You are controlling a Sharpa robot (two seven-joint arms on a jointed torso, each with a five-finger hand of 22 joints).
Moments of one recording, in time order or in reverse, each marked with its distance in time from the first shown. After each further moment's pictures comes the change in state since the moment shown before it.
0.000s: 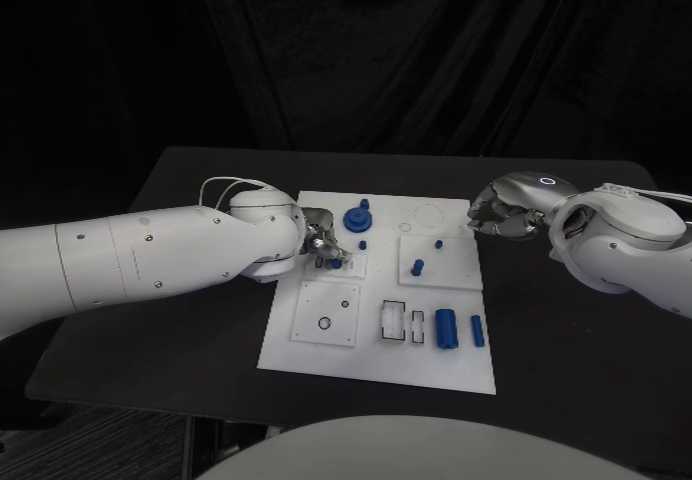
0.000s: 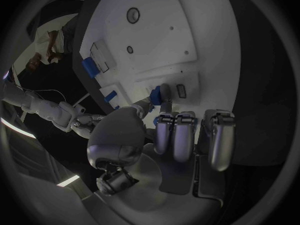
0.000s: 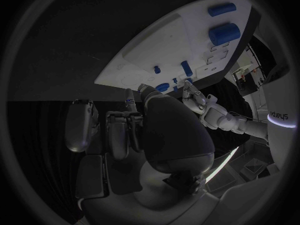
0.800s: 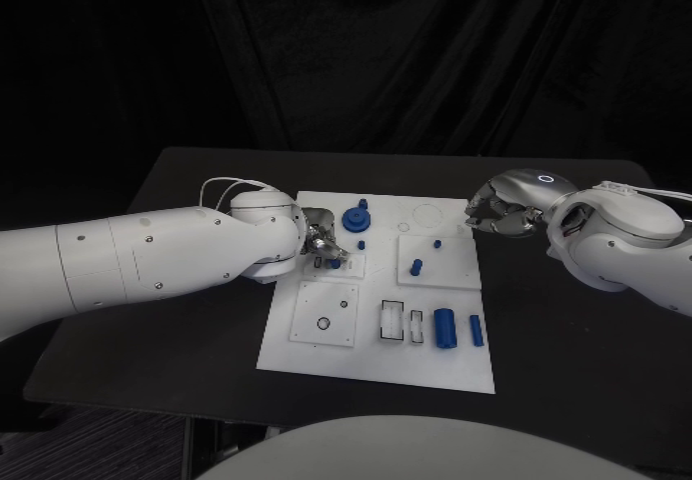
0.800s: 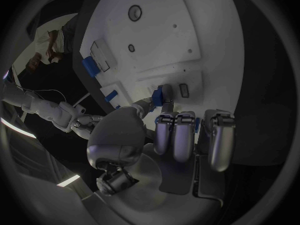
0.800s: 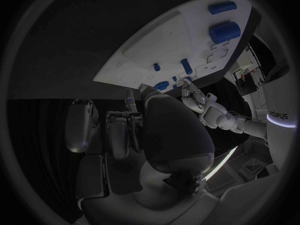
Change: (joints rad) left arm 0.000 0.007 0.000 0.000 0.000 -0.008 -0.001; left_hand 0.047 0.004 0.046 -0.046 0.194 0.007 -0.007 0.039 -0.008 0.001 -0.006 0.000 0.000 -0.004 -0.004 0.000 0.000 0.000 0.000 0.000 0.015 0.000; right arm 0.003 0.000 0.000 0.001 0.000 -0.012 0.006; right_hand 0.000 0.000 0.000 0.000 0.000 0.000 0.000 0.000 0.000 0.000 0.000 0.004 0.000 0.000 0.000 0.000 0.000 0.000 0.000 0.000 0.007 0.000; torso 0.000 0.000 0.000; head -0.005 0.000
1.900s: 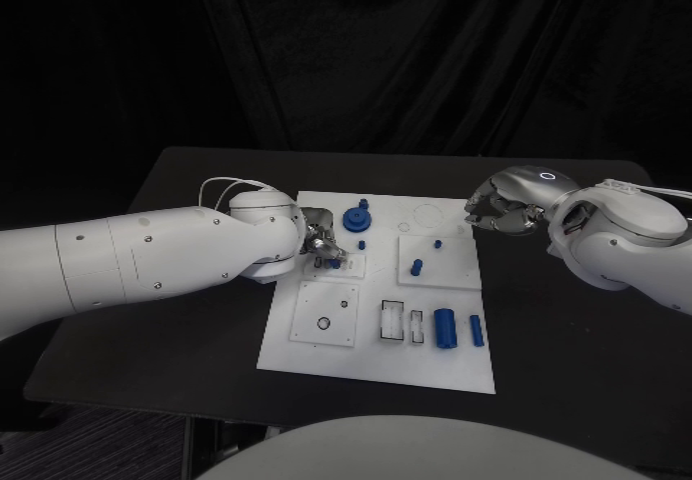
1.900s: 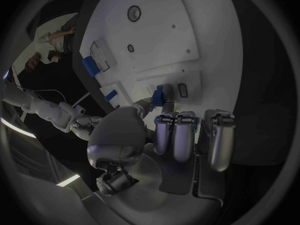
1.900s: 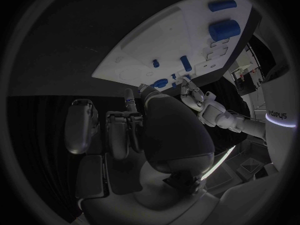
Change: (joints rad) left arm 0.001 -0.004 -0.001 0.002 0.001 -0.005 -0.001; left_hand 0.024 0.008 -0.004 -0.010 0.031 0.000 0.000 0.014 -0.004 0.000 0.000 0.000 0.000 0.000 0.000 0.000 0.000 0.000 0.000 0.000 0.000 0.000; right arm 0.007 -0.002 0.000 0.004 0.000 -0.016 0.014; right_hand 0.000 0.000 0.000 0.000 0.000 0.000 0.000 0.000 0.001 0.000 0.000 0.003 0.000 0.000 0.000 0.000 0.000 0.000 0.007 0.000 0.009 0.000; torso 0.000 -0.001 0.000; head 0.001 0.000
